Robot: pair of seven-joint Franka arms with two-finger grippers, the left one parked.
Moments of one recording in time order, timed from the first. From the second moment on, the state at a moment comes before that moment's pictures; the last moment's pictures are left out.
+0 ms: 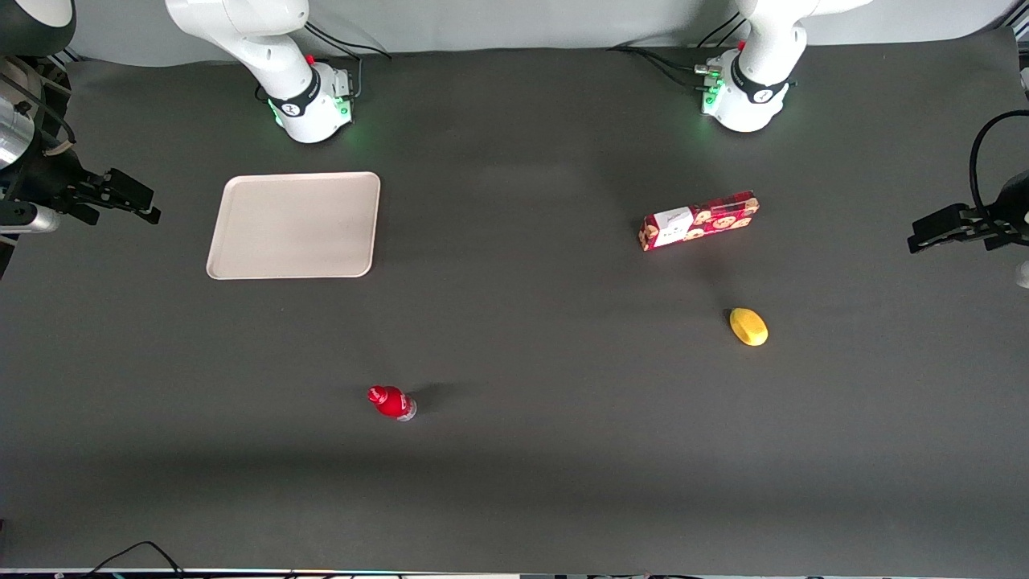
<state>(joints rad) 0.01 -0.19 -0.06 -1.89 0.00 1.70 -0.01</state>
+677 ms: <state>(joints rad) 0.06 -0.03 -0.02 -1.65 0.00 1.65 0.03</state>
